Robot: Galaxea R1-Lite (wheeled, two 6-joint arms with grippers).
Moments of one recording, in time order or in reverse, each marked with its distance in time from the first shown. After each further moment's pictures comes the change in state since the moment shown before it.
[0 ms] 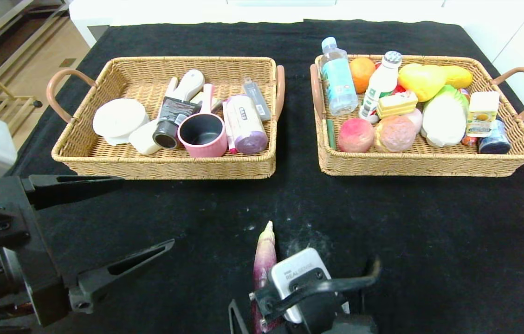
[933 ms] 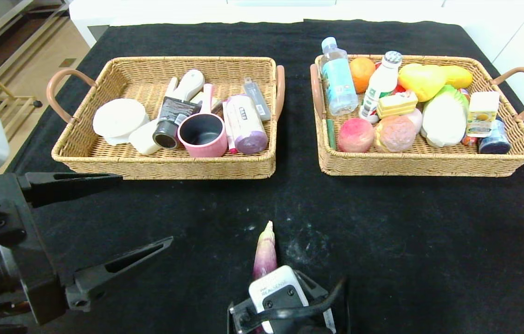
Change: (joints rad) left arm 0.000 -0.003 -0.006 -0.001 0.000 -0.001; right arm -0.010 0.119 0.003 -0.130 -0.066 -0.078
